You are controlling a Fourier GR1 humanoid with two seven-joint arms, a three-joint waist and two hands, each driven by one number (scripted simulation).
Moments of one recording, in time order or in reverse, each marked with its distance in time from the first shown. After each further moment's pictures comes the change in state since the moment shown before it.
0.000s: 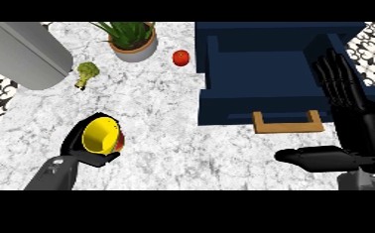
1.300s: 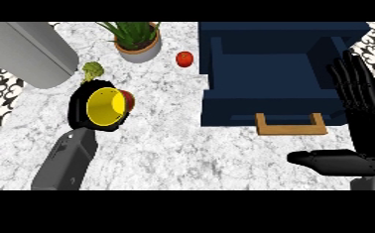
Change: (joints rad) left arm -0.093 -0.109 0.162 -0.208 0.223 0.246 -0.061; right arm 0.026 -0.023 -0.048 -0.031 -0.023 0.009 0.028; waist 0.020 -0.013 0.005
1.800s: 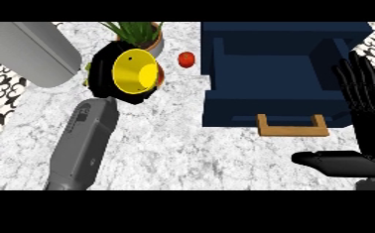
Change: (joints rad) left arm -0.114 -0.099 -0.122 -0.346 -0.014 0.159 0.253; right arm 0.009 -0.009 -0.020 -0.006 -0.005 0.006 0.002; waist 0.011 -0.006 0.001
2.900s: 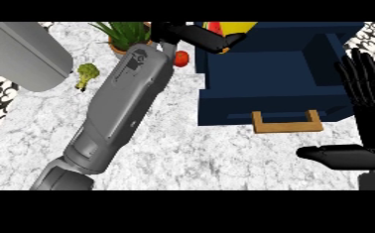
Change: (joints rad) left arm -0.475 -0.060 -0.273 0.086 0.105 0.434 0.397; right arm -0.030 -0.022 -0.039 0.068 -0.027 0.039 -0.042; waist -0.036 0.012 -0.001
